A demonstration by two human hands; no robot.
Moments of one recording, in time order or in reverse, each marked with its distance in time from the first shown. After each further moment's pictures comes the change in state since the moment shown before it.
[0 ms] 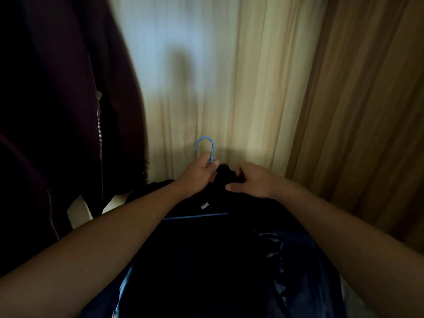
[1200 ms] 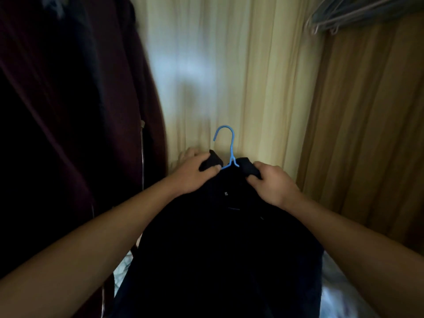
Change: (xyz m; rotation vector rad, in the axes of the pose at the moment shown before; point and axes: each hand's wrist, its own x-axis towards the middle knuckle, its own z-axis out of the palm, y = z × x) left_hand -0.018 0.067 -0.080 0.474 0.101 -0.038; right_hand -0.028 -0.035 -0.032 -0.027 0.426 0.002
